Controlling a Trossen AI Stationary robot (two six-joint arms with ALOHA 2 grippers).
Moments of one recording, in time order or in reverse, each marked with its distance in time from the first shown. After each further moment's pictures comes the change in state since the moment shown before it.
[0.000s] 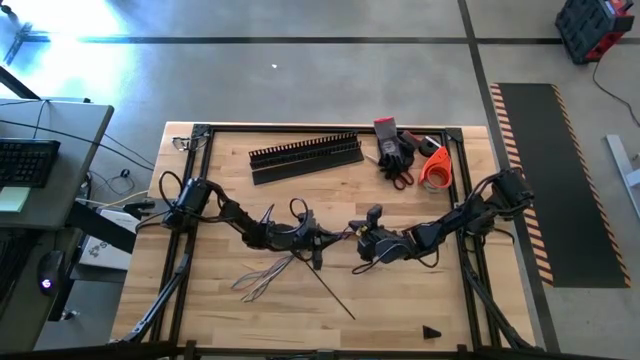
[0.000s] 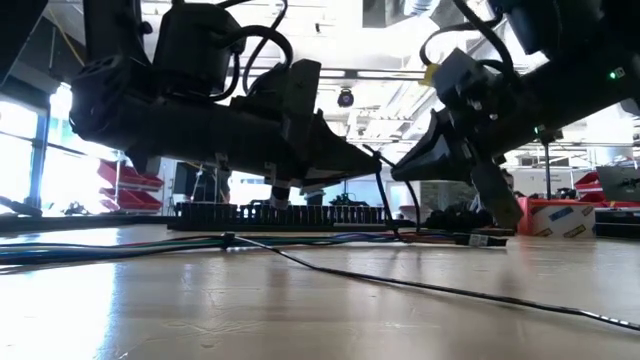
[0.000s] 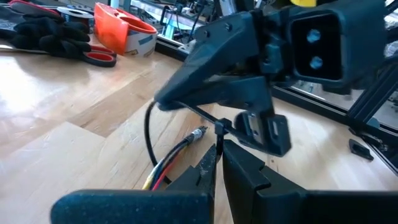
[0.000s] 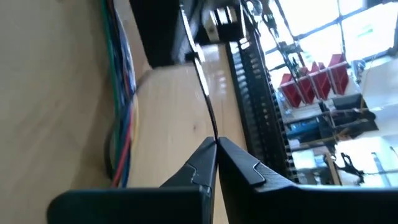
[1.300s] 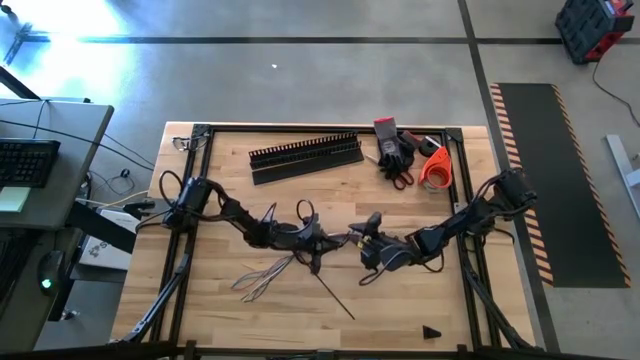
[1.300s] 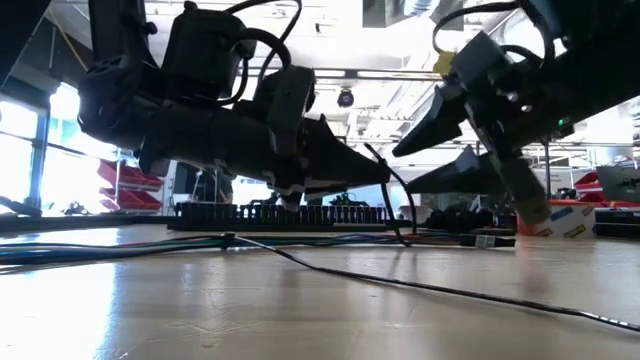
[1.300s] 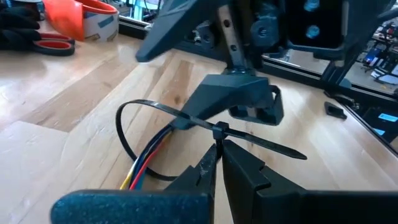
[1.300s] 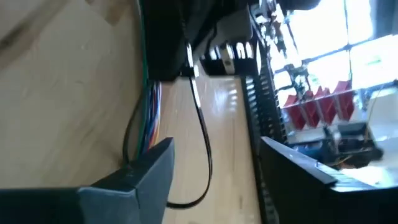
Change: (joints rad) left arm 0.007 0.000 0.017 -0.065 0.156 0.080; right arm 0.053 -0.015 0.000 -0.027 -0.018 -0.051
